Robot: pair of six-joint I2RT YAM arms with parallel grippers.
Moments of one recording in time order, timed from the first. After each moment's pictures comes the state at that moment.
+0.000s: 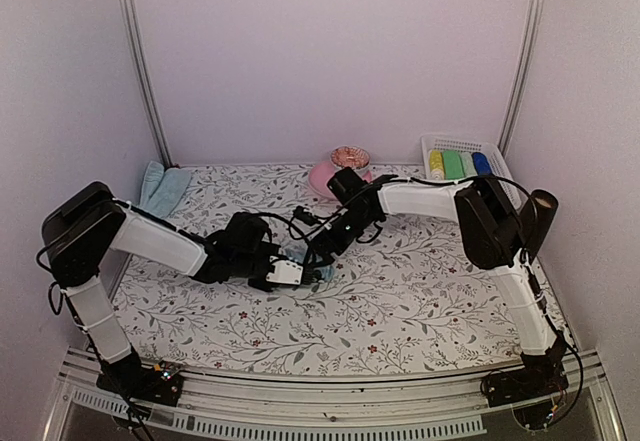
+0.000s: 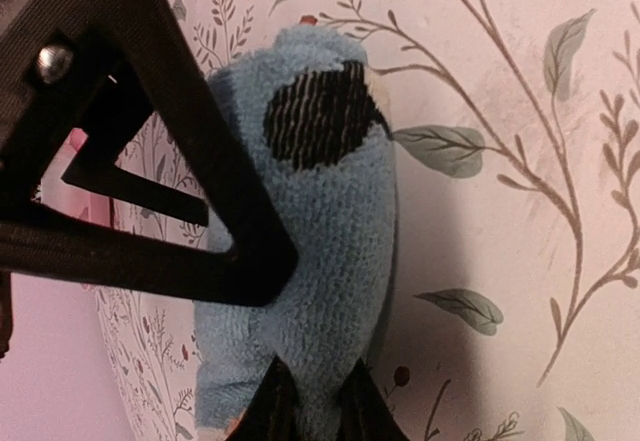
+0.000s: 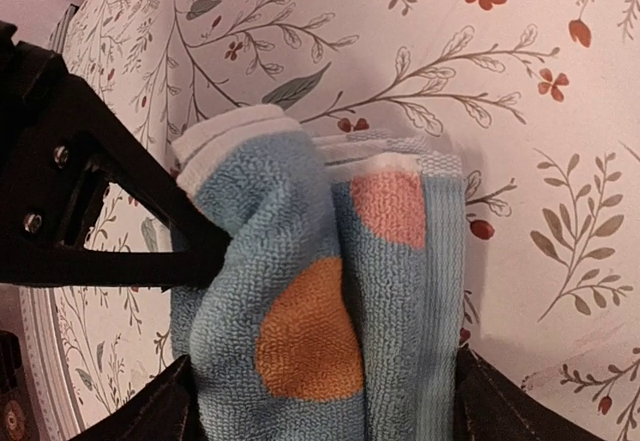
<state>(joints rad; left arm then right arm) -0.75 1.78 0.77 0.24 0.04 1.18 0.74 2.42 1.94 -0.64 -0.63 -0.18</state>
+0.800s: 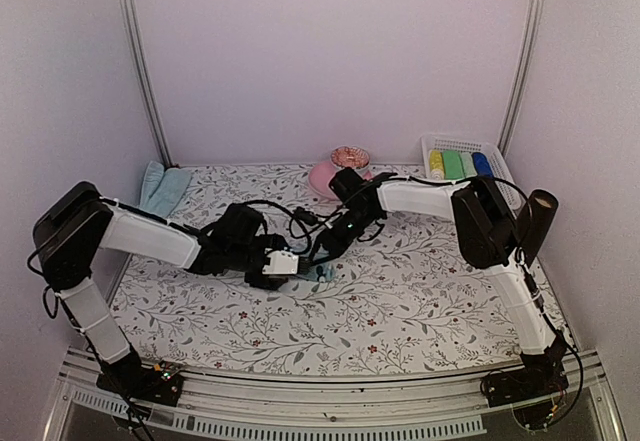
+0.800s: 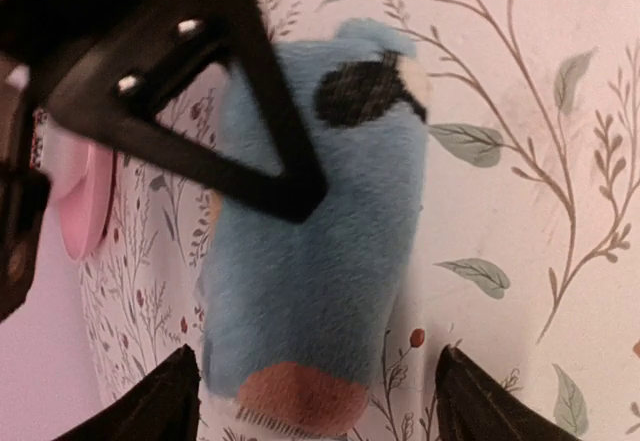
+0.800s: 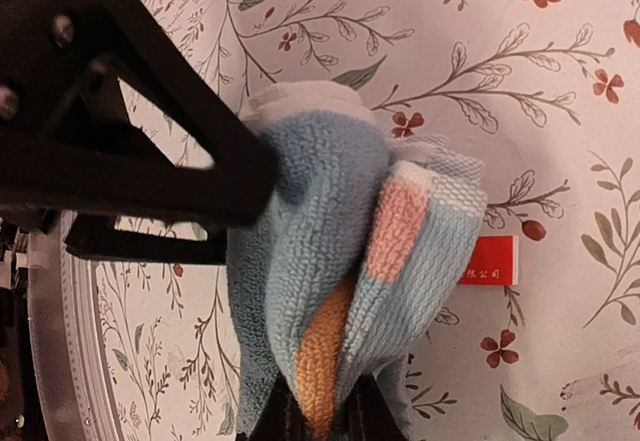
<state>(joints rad) -0.72 1.74 0.81 0.15 0.08 1.11 0.72 2.47 2.02 -0.74 -0.77 -0.23</state>
